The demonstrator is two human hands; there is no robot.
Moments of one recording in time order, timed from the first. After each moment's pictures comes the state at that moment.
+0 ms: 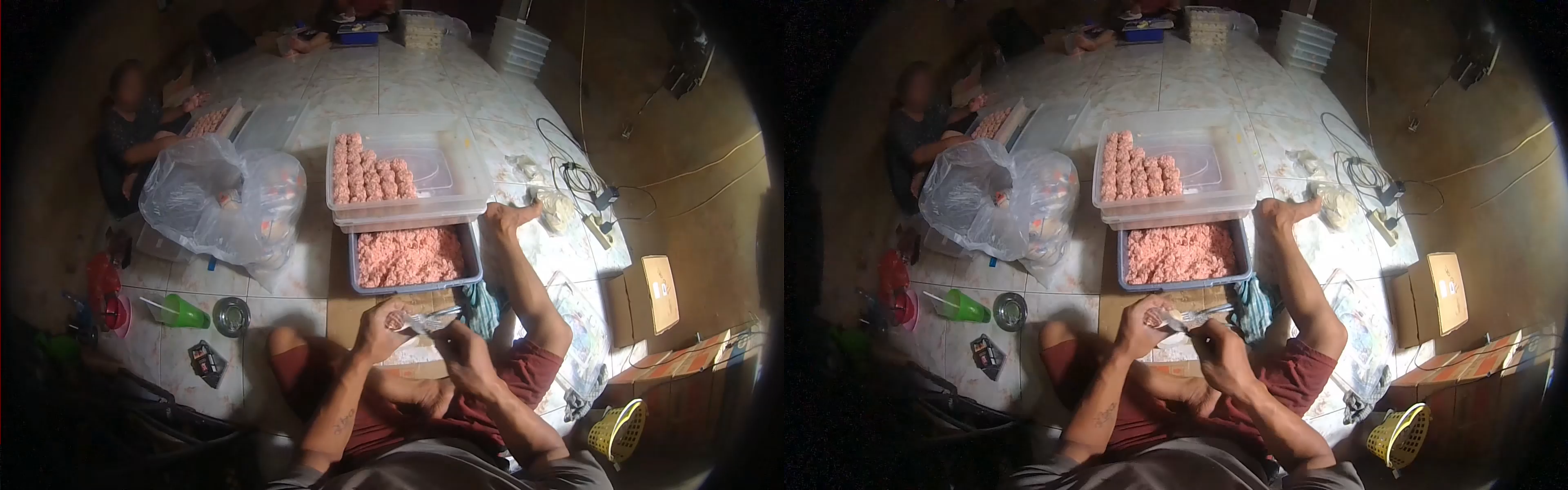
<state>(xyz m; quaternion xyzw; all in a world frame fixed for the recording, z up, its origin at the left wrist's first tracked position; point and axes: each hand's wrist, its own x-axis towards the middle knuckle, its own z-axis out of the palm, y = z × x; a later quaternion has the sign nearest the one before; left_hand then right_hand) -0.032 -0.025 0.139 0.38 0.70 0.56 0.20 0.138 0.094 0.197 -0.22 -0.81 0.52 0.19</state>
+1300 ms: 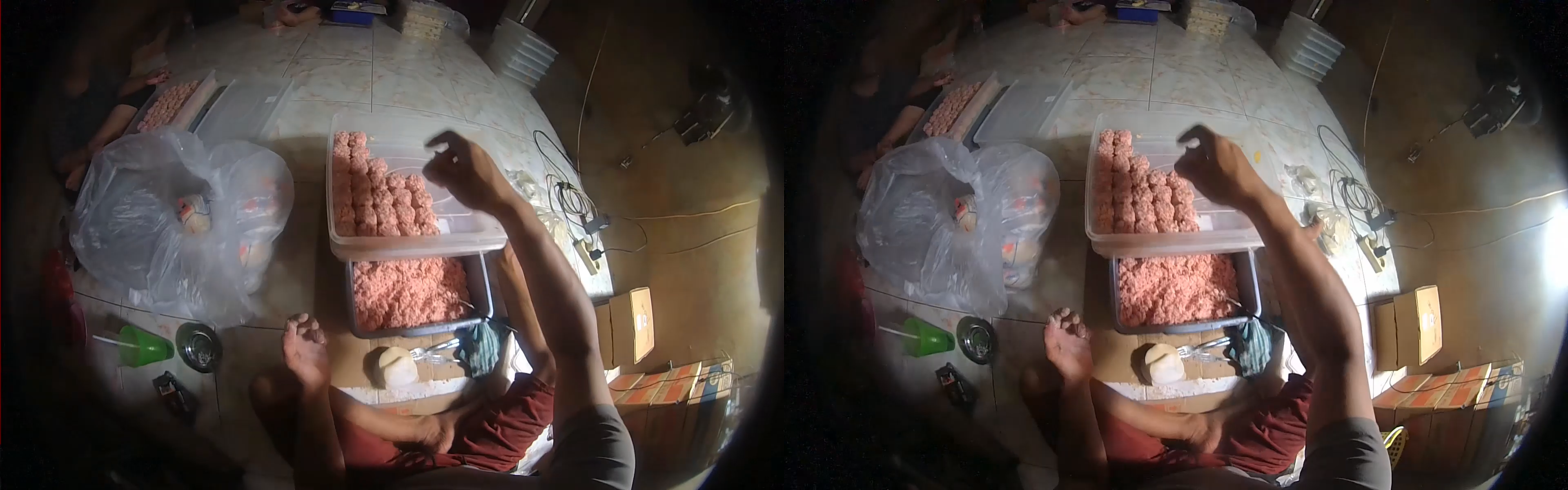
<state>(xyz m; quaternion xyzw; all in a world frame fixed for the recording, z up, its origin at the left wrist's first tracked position) -0.139 -0.073 0.041 -0.01 0.25 0.95 0.18 -0.163 0.266 0.308 -0.13 -0.94 0.31 0.11</state>
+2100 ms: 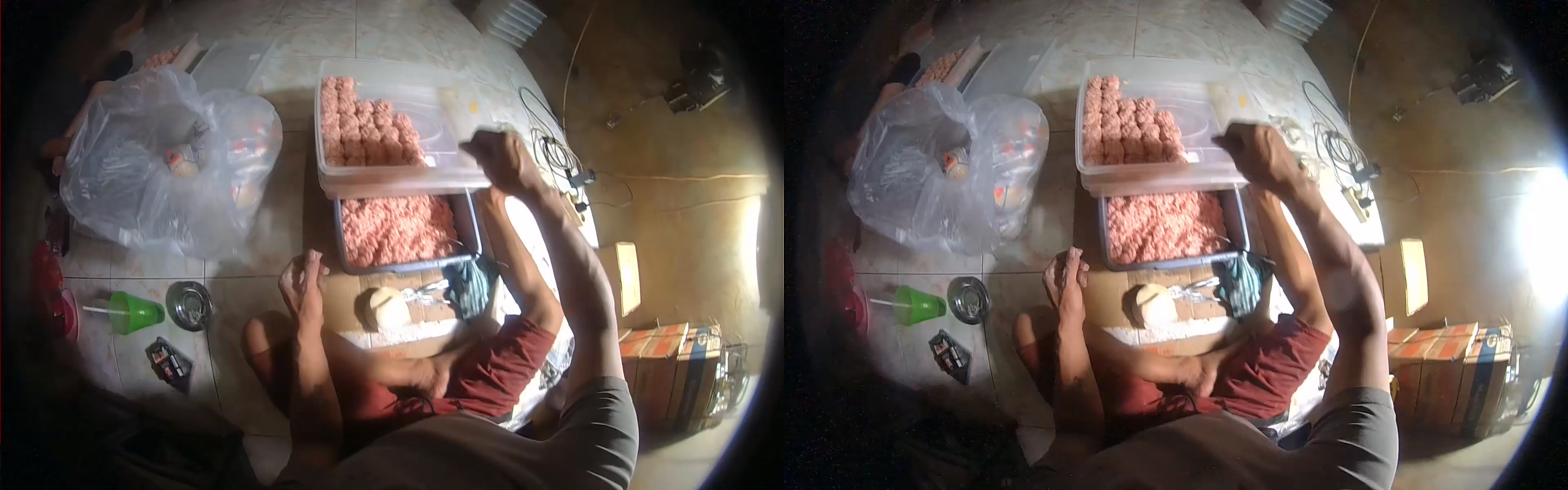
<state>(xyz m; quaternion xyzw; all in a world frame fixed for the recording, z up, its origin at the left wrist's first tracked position) -0.137 -0.066 0.072 0.01 0.62 0.76 0.19 -0.067 0.286 0.288 -0.15 -0.98 0.12 0.06</state>
